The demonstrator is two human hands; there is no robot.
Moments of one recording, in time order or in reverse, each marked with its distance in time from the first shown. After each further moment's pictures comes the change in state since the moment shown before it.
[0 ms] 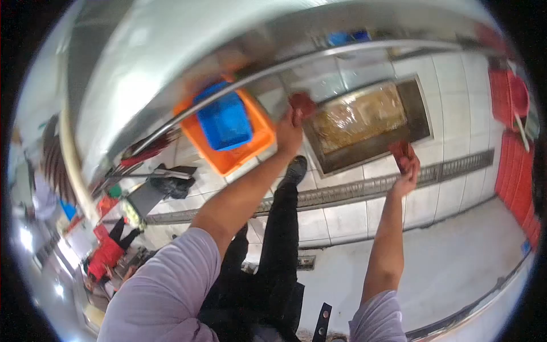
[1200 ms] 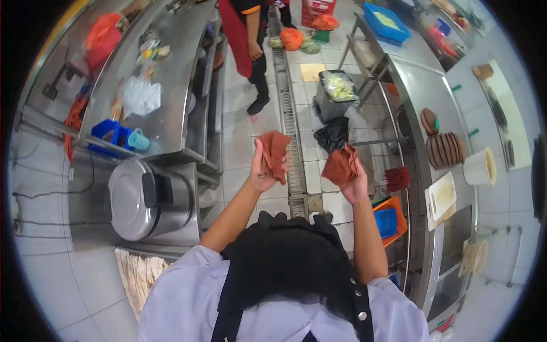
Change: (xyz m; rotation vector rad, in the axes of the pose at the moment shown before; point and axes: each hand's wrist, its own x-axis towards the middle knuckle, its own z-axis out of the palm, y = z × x) left_hand -0.899 -0.096 -0.666 -1.909 1.137 0.440; right_hand -0.823 -0.699 -0.208 0.123 -2.661 0.616
